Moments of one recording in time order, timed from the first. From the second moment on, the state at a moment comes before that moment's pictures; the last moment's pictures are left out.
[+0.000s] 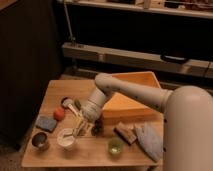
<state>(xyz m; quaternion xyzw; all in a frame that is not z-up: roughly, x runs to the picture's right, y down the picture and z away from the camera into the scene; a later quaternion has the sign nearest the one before) -0.127 0.195 0.631 -0.75 0.18 0.45 0.45</state>
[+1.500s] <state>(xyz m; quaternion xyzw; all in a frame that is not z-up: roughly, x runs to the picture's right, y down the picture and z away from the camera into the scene) -0.145 0.202 0.658 -0.73 0.24 0.46 0.44</state>
